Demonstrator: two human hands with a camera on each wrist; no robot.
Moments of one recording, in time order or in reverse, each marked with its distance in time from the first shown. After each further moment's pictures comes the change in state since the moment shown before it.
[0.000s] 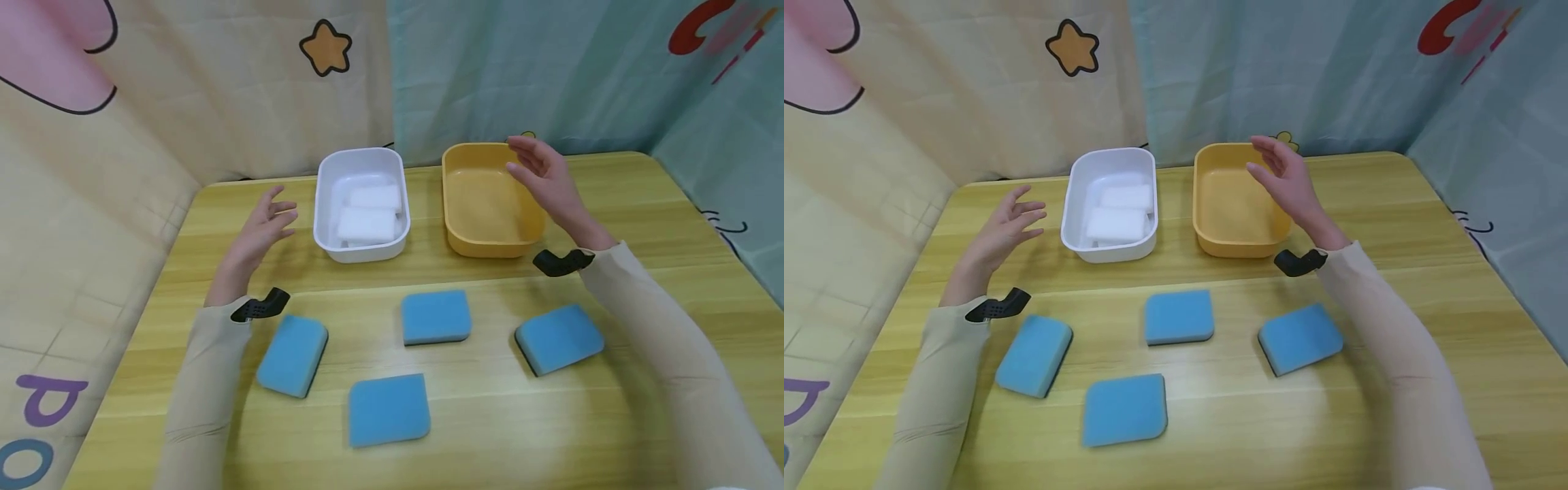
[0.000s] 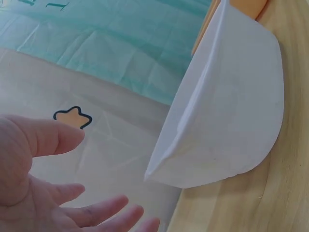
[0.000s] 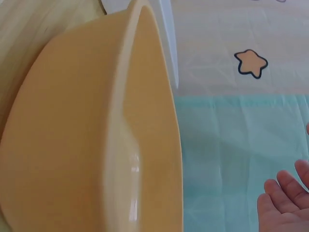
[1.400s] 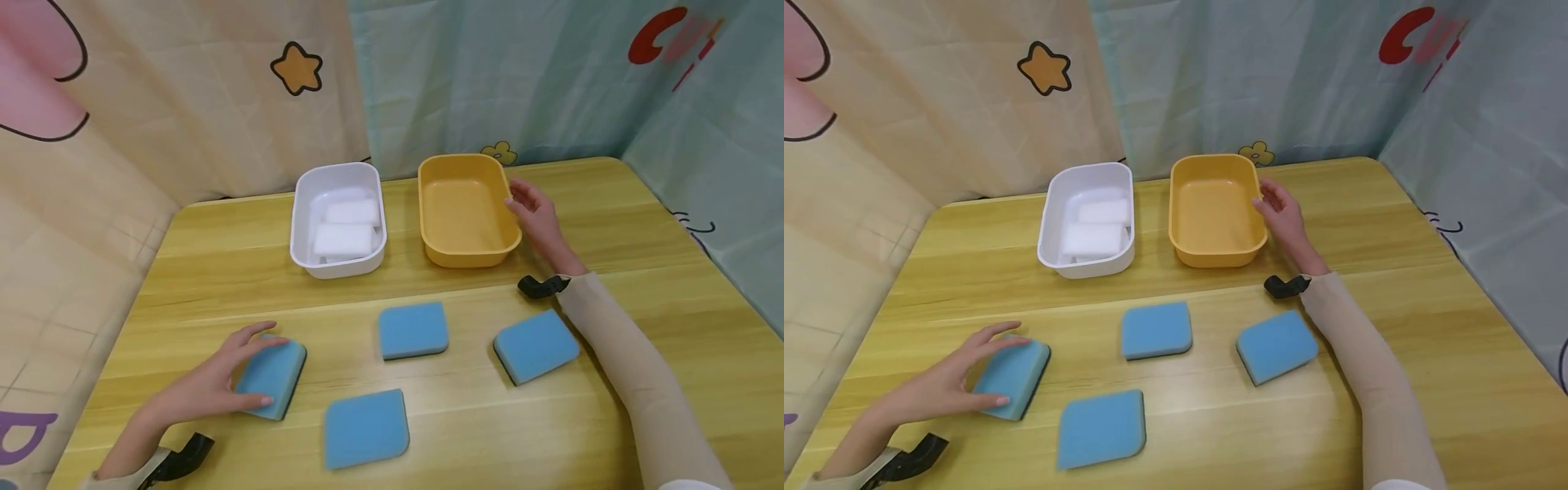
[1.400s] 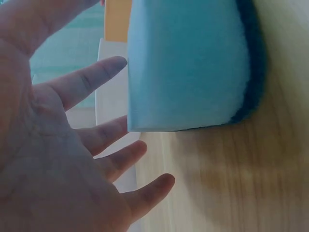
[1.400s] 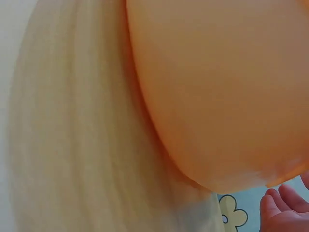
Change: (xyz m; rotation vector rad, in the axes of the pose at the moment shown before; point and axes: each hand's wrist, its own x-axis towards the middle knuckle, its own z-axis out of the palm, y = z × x) left_hand -0.160 -0.072 -0.002 0.721 -0.264 0.383; right_hand -0.014 0.072 0.015 0.160 0.141 0.186
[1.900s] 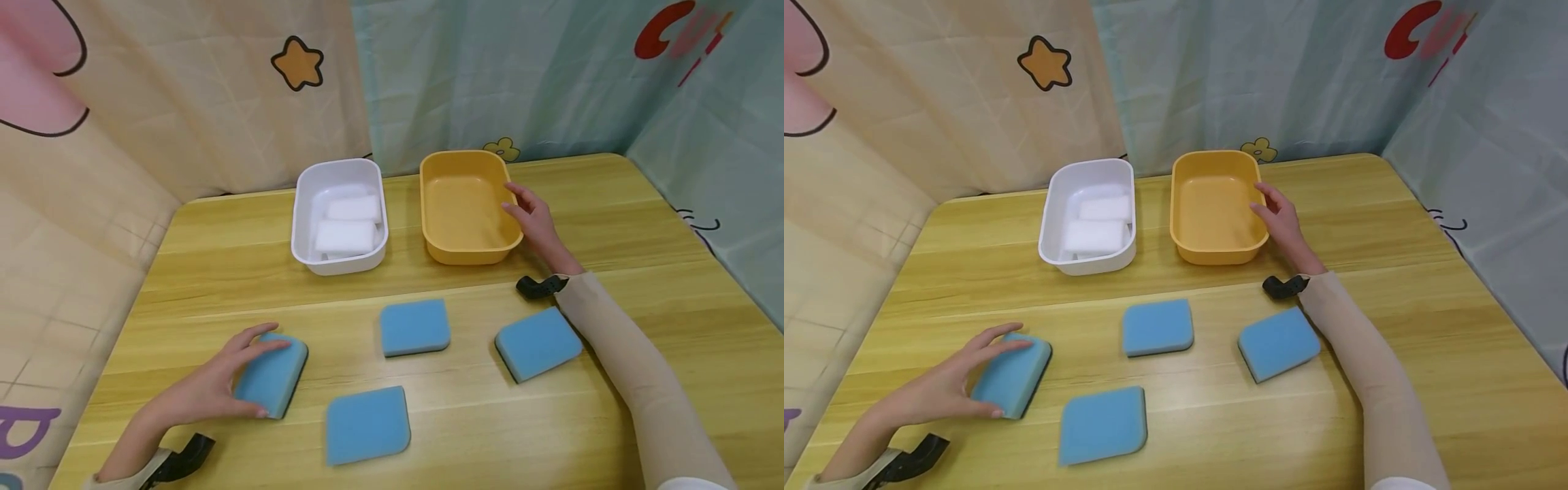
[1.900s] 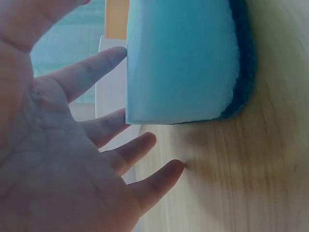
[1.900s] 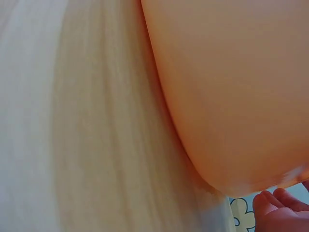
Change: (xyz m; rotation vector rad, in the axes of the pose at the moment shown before) left_hand -0.005 -0.002 0.003 -0.038 -0.039 -0.032; right_hand -0.002 0.005 0.002 -0.030 -0.082 0.085
